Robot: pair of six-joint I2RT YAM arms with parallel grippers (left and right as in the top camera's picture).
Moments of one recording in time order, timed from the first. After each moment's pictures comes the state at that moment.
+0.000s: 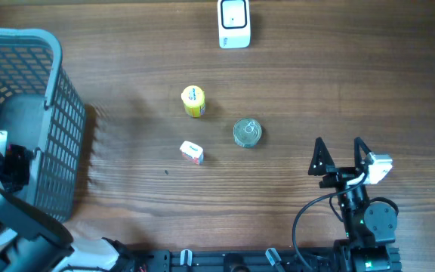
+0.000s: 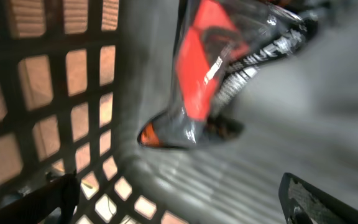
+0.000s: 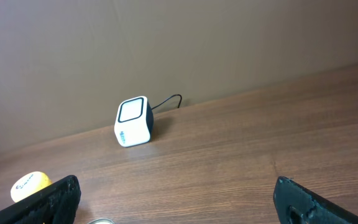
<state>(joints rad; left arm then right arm) 0.81 1.67 1.20 -0.85 -0.37 0.66 0.08 0.01 0.01 0.00 -0.02 0.31</state>
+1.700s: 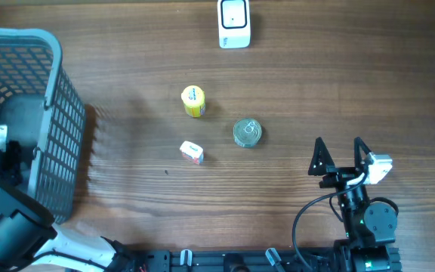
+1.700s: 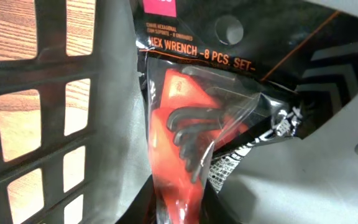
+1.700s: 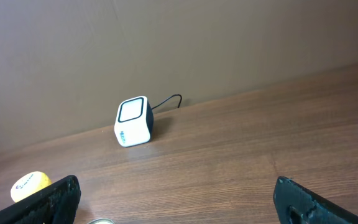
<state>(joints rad) 0.85 1.84 1.21 -0.66 -0.23 0.68 0.08 0.01 0.01 0.00 -0.02 0.31</state>
